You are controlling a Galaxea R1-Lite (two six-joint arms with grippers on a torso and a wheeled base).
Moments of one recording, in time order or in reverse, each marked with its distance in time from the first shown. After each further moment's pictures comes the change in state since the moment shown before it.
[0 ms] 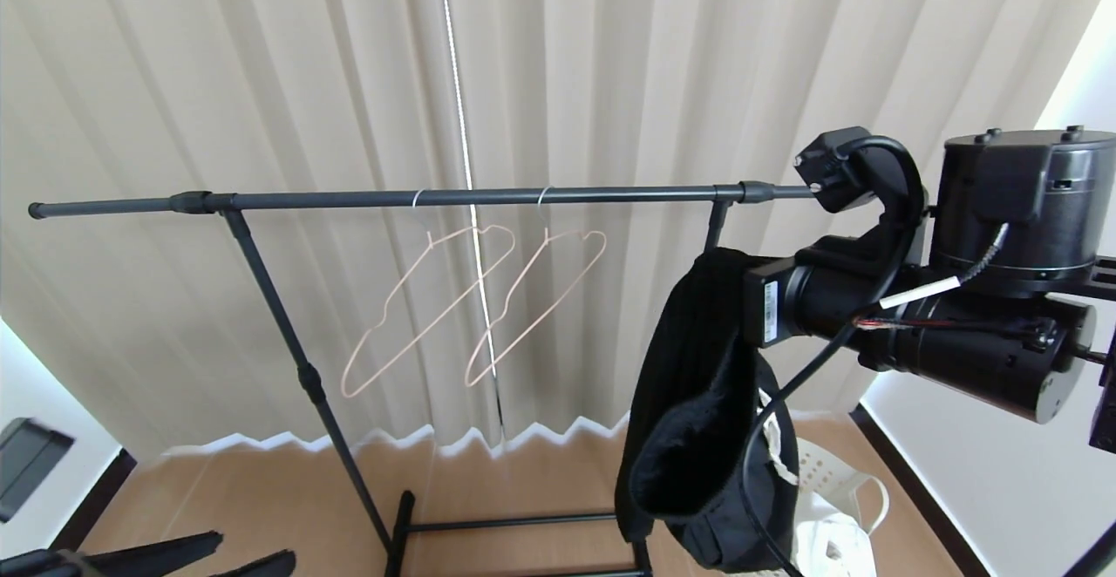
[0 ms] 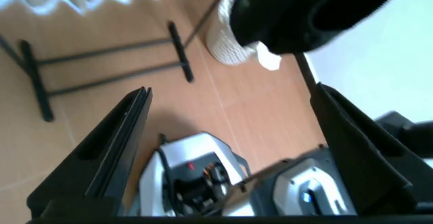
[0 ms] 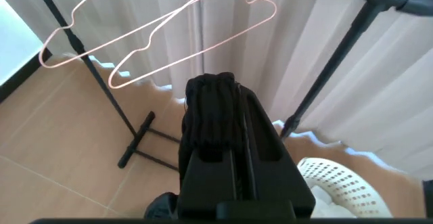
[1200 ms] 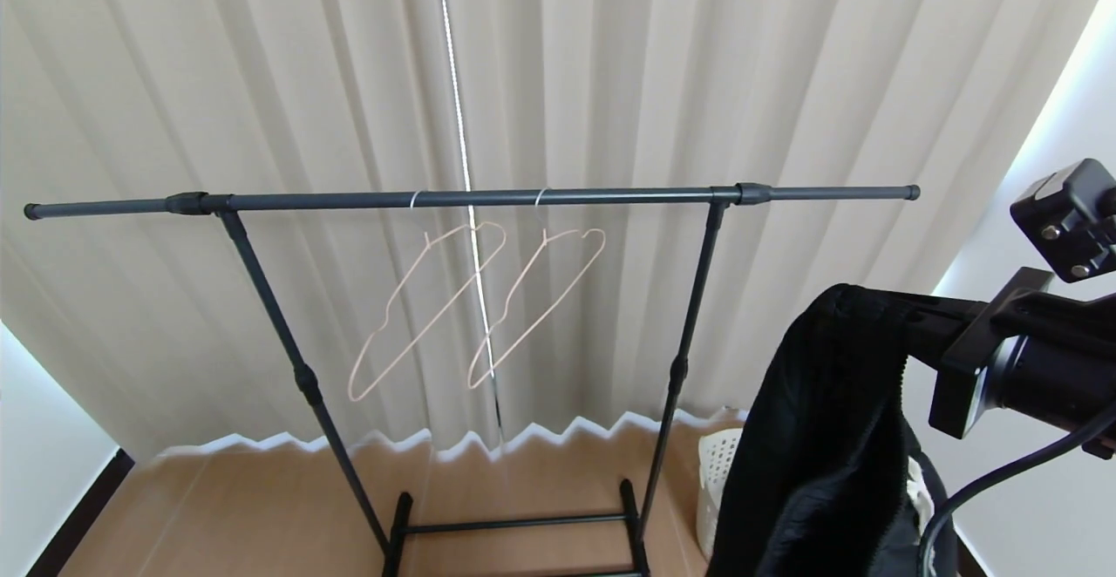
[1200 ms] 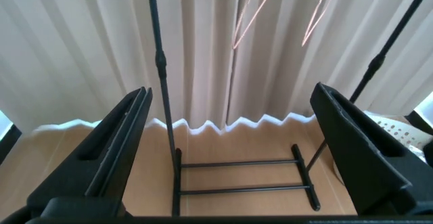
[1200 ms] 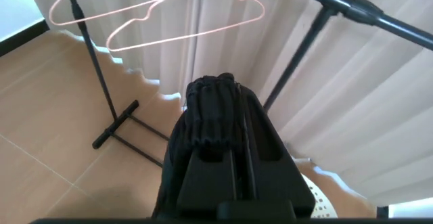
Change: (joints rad) left arm 0.223 -0.939 0.332 0.062 0.354 0.255; right arm -0.146 -0.339 0.281 0.003 0.227 -0.222
